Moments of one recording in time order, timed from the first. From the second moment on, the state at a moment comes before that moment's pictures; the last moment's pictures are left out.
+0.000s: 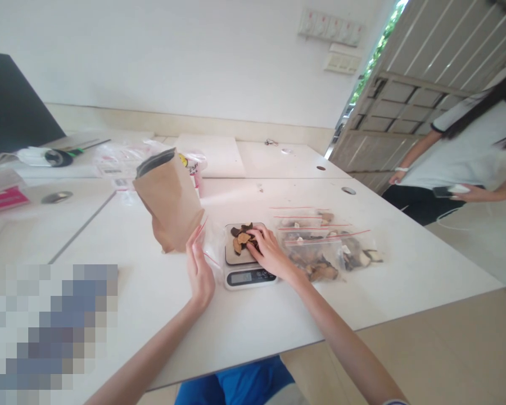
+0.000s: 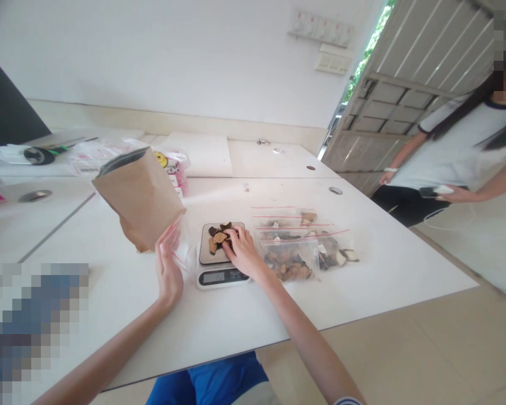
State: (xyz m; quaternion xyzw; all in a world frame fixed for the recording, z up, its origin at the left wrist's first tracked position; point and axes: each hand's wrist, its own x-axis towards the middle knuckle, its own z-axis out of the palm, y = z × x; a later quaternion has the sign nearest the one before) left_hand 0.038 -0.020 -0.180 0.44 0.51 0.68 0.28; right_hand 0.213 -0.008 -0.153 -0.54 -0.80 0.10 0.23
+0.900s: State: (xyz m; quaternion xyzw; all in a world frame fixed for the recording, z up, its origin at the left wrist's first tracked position) left_hand 0.042 -0.028 -0.178 0.50 0.44 0.68 0.29; right_hand 0.150 0.008 -0.077 -0.44 -0.68 0.52 0.29
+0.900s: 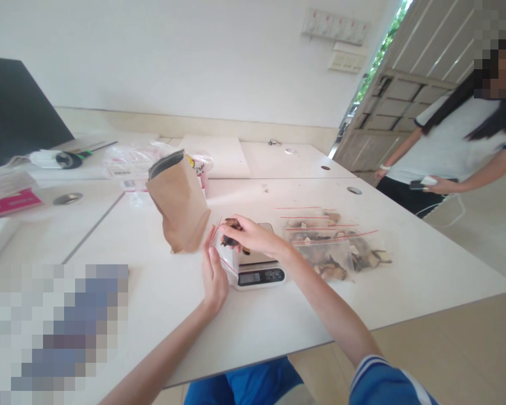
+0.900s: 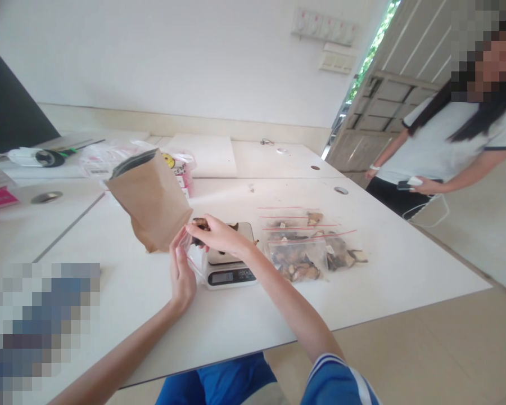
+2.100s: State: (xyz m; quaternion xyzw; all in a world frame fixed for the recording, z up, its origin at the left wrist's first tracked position) left_hand 0.036 -0.019 -0.178 0.42 0.48 0.71 0.30; right_hand 0.177 0.014 -0.136 -0.52 -0.84 0.04 0.13
